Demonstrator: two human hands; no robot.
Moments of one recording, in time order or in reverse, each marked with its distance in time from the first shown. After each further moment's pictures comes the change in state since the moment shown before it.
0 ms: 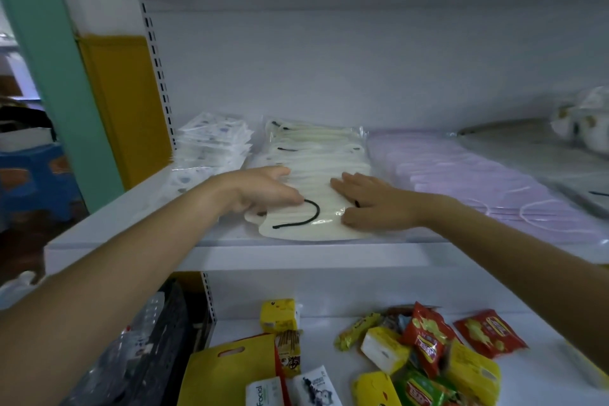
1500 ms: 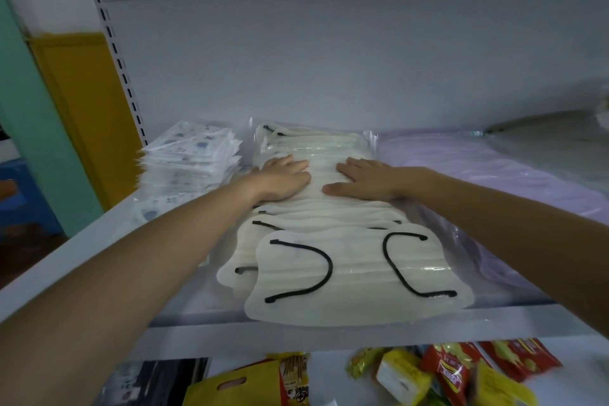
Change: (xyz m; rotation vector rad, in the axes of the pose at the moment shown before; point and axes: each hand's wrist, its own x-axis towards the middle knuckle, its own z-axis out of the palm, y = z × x) left_hand 0.143 0.004 -0.017 0.638 0.120 0.114; right_hand 0.140 0.070 -0.014 -0.058 -0.019 0.167
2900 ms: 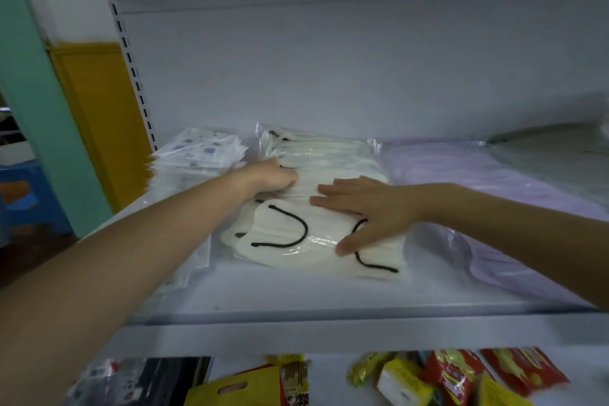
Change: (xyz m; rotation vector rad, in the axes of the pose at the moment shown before) left_hand -0.010 -0.006 -0.018 -0.257 0.114 -0.221; right_hand -0.073 -0.031 -0.015 -0.156 -0.092 -0.375
